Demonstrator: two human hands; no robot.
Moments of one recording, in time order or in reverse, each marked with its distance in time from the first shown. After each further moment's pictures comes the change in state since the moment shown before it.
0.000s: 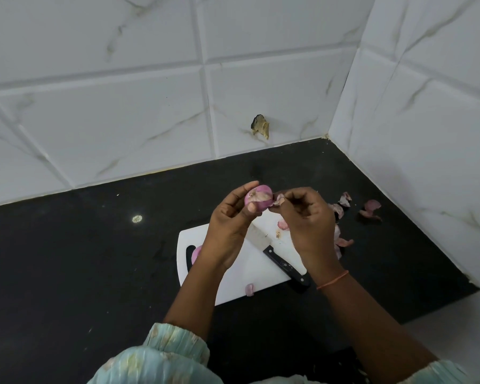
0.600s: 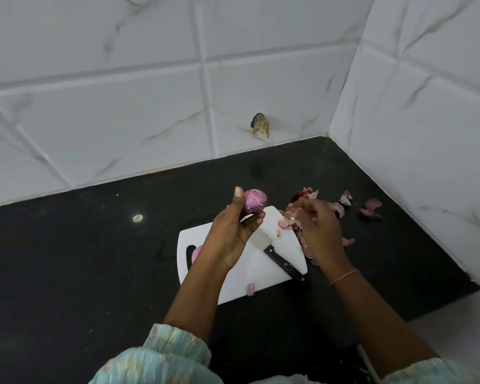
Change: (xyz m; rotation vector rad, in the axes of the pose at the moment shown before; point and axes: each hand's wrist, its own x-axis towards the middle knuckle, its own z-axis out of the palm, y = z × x) left_hand 0.003 0.005 0.007 -0.252 0.253 -0.410; right_hand 0.009 0.046 -0.027 -0.358 -0.060 0.203
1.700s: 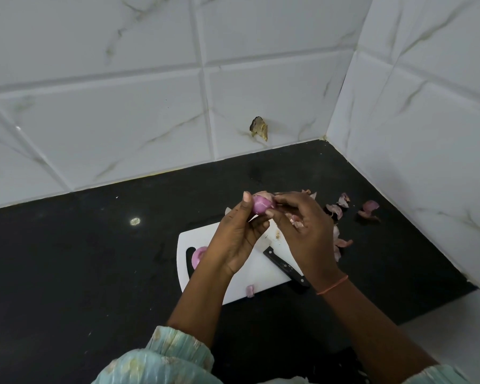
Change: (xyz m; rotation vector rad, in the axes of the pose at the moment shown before) left_hand -0.004 -0.006 0.003 0.058 -0.146 0.060; right_hand -0.028 -0.046 0.006 0.060 0.061 -0.578
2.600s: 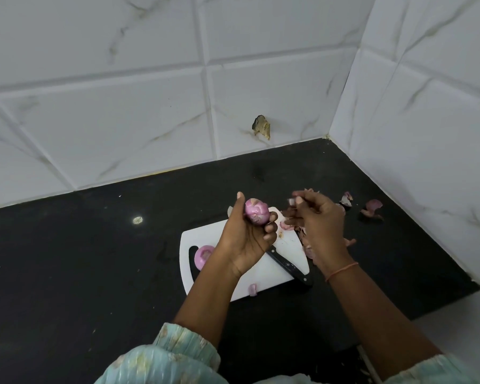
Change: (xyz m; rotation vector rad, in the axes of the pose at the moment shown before) left_hand 0.010 -0.007 0.000 -0.242 -0.031 -0.284; right_hand 0.012 0.028 0.001 0.393 0.126 0.740
